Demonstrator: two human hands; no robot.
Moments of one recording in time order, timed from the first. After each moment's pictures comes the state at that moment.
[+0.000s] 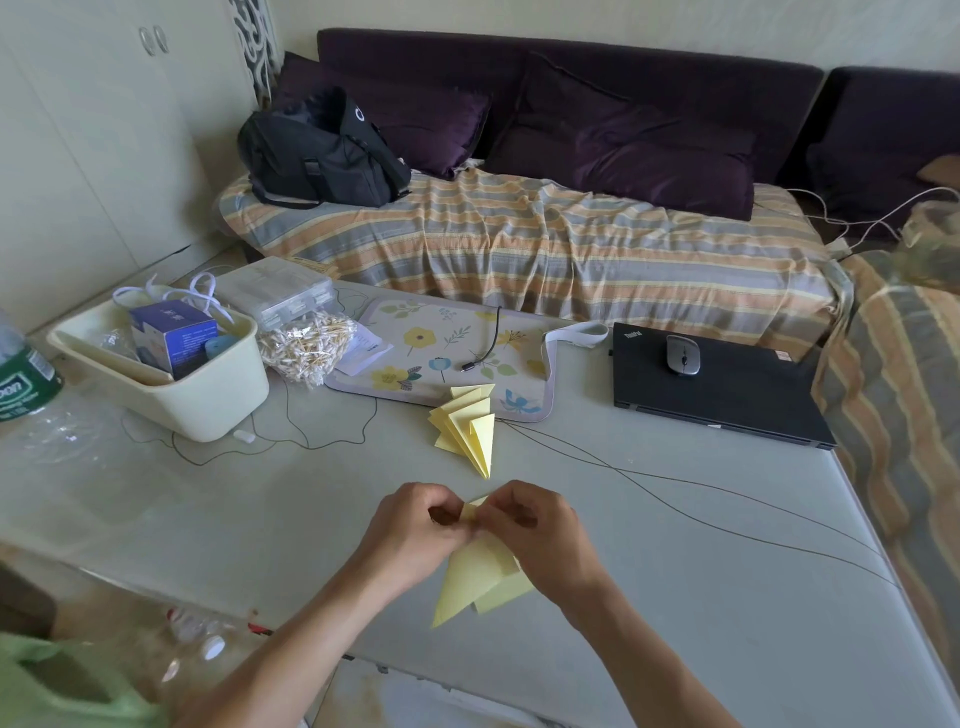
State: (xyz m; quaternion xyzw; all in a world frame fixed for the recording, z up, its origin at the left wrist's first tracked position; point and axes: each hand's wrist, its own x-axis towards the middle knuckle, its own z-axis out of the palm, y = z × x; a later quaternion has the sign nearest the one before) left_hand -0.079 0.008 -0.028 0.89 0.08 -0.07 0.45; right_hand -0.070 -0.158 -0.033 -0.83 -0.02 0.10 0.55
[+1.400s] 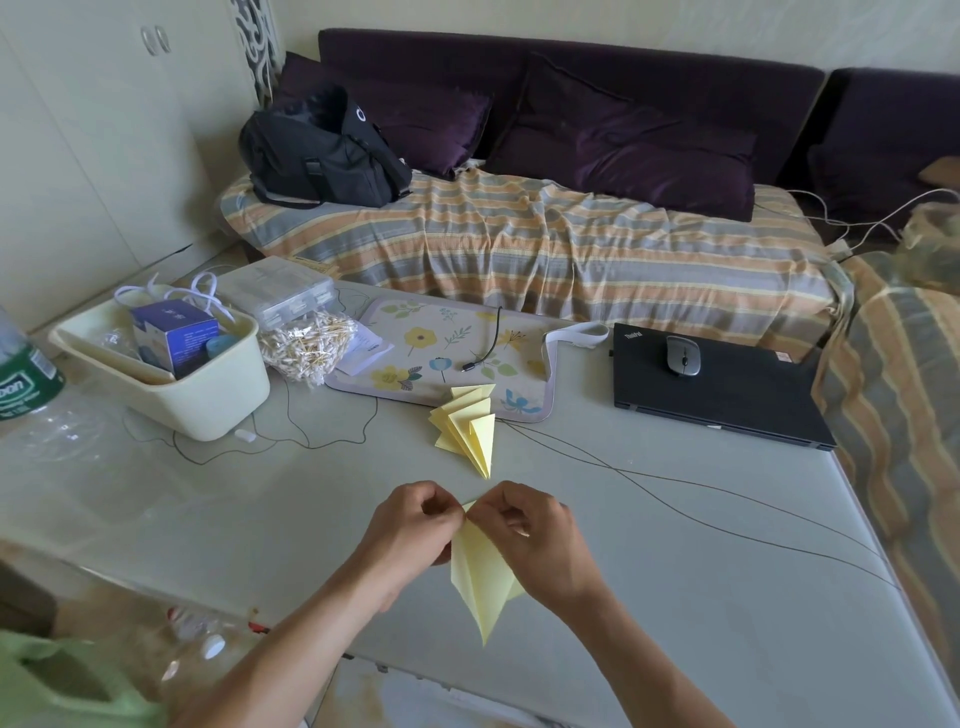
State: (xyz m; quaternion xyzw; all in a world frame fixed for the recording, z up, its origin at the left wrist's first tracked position) left_hand -0.081 0.007 -0.027 0.81 0.17 -0.11 0.55; right_hand -0.069 -0.158 -0.047 -0.84 -0.11 0.03 0.52
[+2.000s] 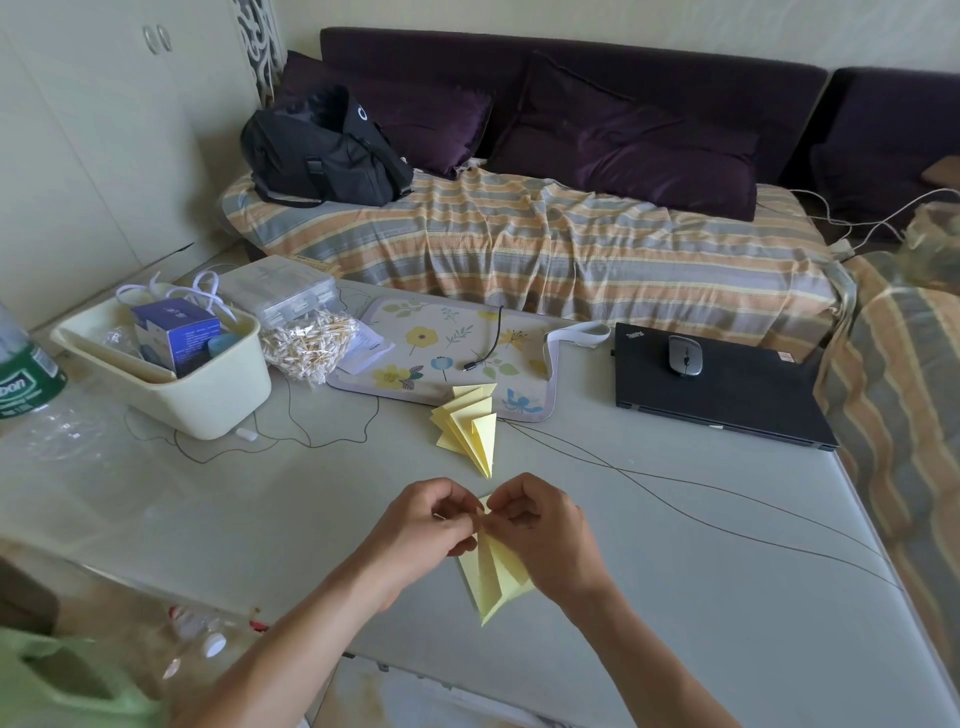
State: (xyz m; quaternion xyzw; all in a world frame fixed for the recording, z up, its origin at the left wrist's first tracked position) left_hand -0.080 0.006 -0.026 0.79 0.12 -0.13 0.59; right_hand -0.065 -0.161 -0.048 -0.83 -0.02 0.06 0.55
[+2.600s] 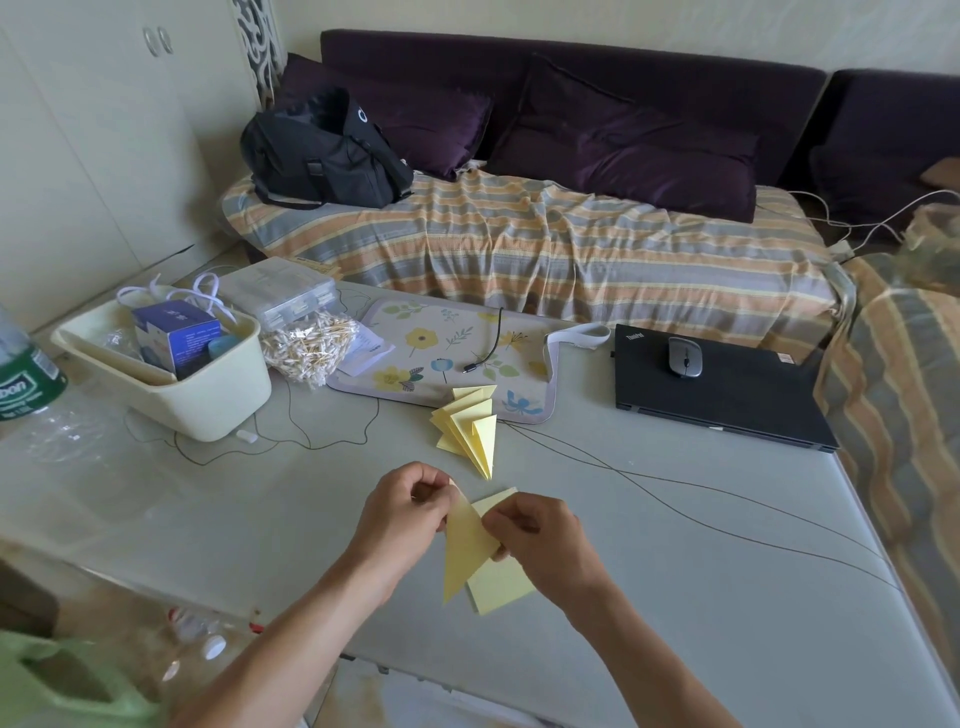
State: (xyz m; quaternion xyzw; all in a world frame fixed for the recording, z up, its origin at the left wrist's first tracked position) left_hand -0.072 0.014 -0.031 0.79 0.18 -0.03 0.59; right_hand -0.067 -0.162 -0.040 -0.85 0.00 0.13 0.51
